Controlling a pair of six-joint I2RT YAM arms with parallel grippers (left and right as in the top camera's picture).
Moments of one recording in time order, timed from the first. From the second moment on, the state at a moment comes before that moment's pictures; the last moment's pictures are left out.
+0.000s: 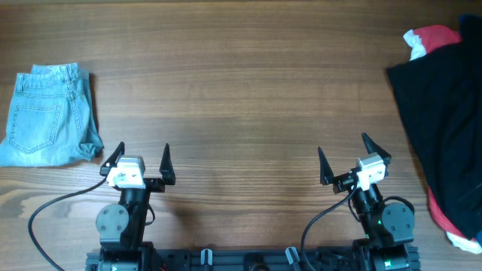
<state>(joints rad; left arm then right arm) -0.01 0.01 0.01 -0.07 0.05 -0.04 0.13 0.01 0.01 0.01 -0.15 -0.12</state>
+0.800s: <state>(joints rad) -0.01 0.16 0.10 -0.23 0.08 -0.25 0.13 0.14 0.12 -0.12 -0.11 0.15</state>
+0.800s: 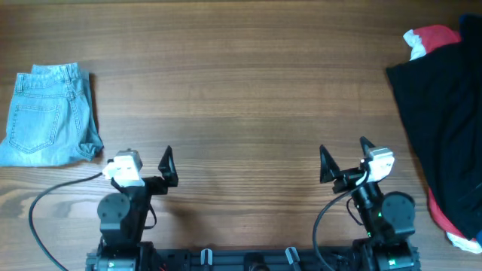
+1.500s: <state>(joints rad) -0.01 1.01 0.83 -0.80 0.19 -0.30 -0.08 1.63 1.13 -0.32 0.20 -0.01</state>
